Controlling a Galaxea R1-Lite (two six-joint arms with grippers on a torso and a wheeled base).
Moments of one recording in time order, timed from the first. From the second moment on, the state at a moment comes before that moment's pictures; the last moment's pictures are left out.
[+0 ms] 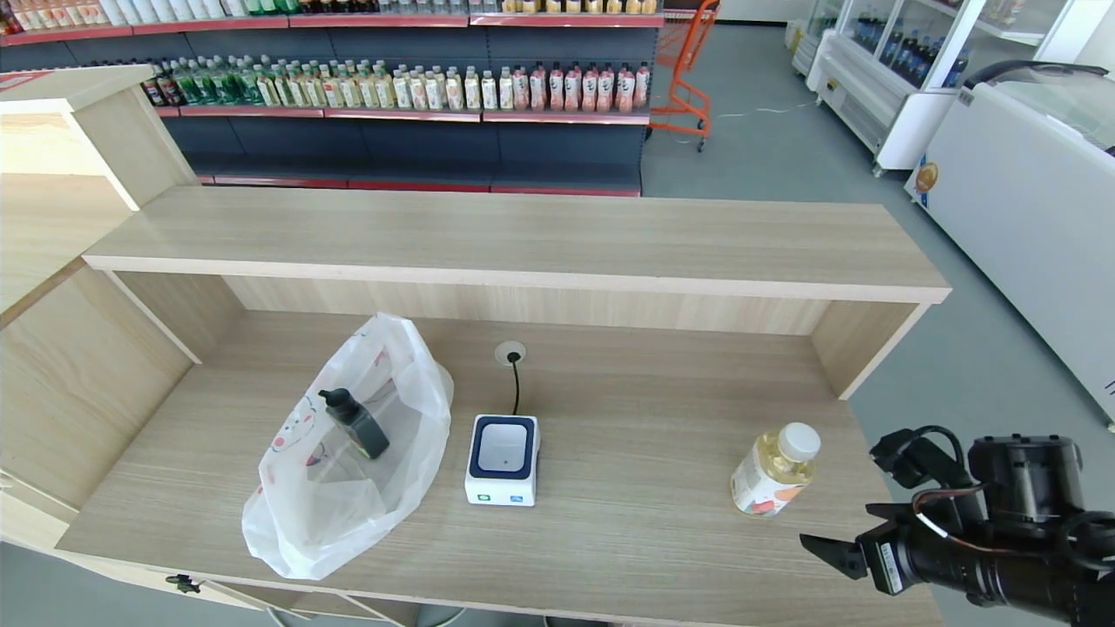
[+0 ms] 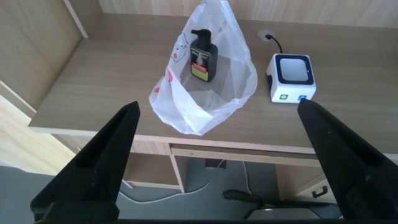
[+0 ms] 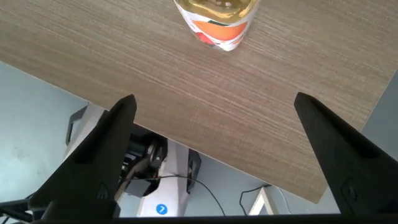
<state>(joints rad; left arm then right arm) 0.00 0.00 0.00 0.00 -0.02 0.00 0.09 1.79 -0.21 -0.91 0.21 -0.22</state>
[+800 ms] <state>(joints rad) 0.00 0.00 0.00 0.00 -0.02 0.00 0.33 2.16 -0.22 -1.46 -0.14 0.01</state>
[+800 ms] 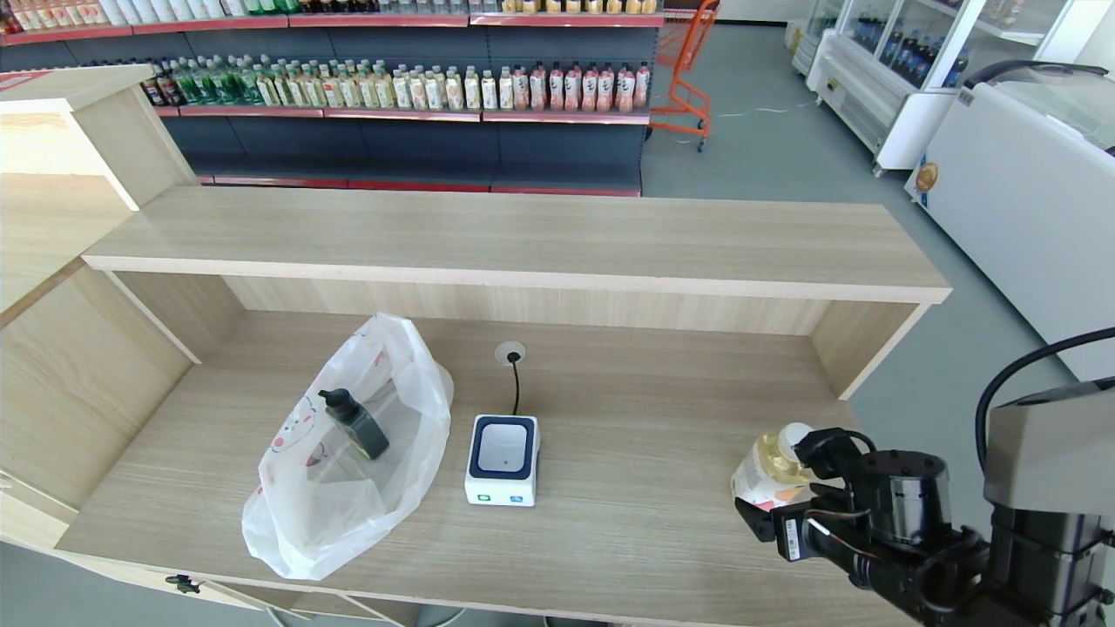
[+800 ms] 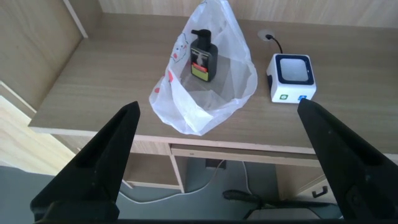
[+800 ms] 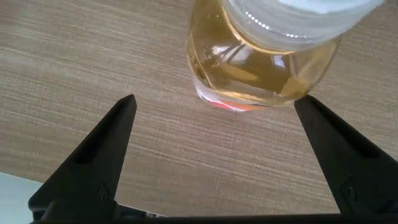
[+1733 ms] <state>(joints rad) 0.00 0.00 0.00 0.00 -0.02 0.00 0.33 2.36 -0.47 -1.57 -0.14 -0.03</state>
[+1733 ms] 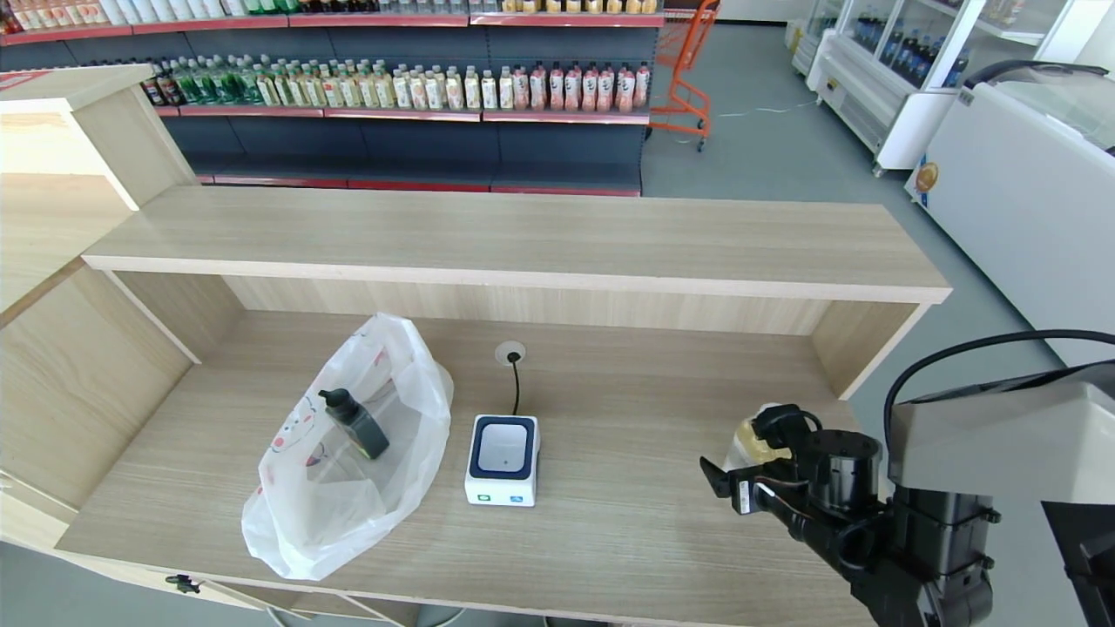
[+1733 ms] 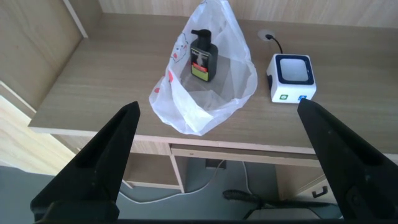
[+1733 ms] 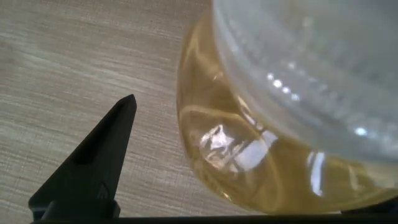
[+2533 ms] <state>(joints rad) 0.00 0.00 0.00 0.00 -0.02 0.00 0.33 2.37 -0.52 -1.57 -0.11 -0.10</state>
